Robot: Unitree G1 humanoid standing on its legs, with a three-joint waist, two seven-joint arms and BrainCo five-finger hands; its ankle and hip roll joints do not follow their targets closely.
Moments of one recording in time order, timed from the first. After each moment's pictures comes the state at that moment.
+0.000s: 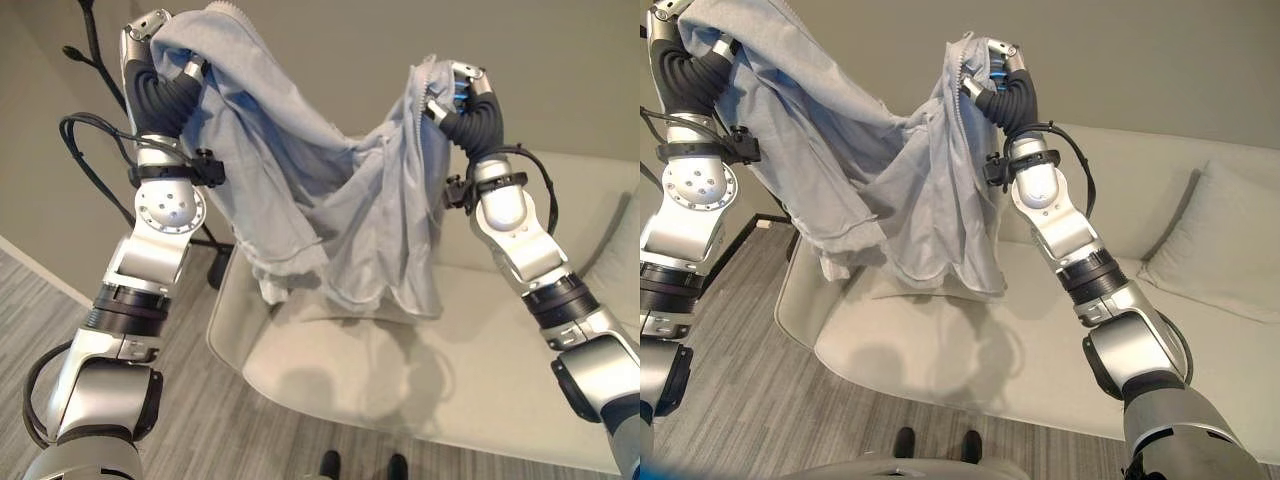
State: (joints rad) left arm -0.74 0.75 -0.16 0.19 -0.10 -0.18 0.51; right arm -0.88 -0.47 0.40 0.25 0.27 -0.17 -0.32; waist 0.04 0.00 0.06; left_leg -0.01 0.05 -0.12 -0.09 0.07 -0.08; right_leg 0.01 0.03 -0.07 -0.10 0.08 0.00
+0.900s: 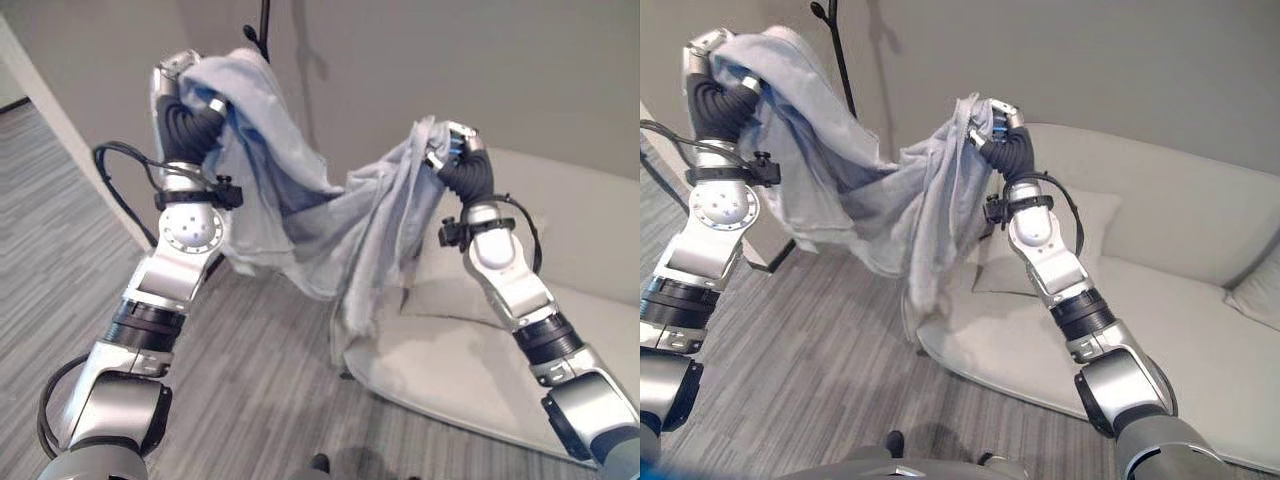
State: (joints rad) left arm -0.62 0.70 -0.13 0.13 -0.06 -0.17 0.53; right arm -0.68 -0.41 0.34 0.19 0.23 -0.14 -0.32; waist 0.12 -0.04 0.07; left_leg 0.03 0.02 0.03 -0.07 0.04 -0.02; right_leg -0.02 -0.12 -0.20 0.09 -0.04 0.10
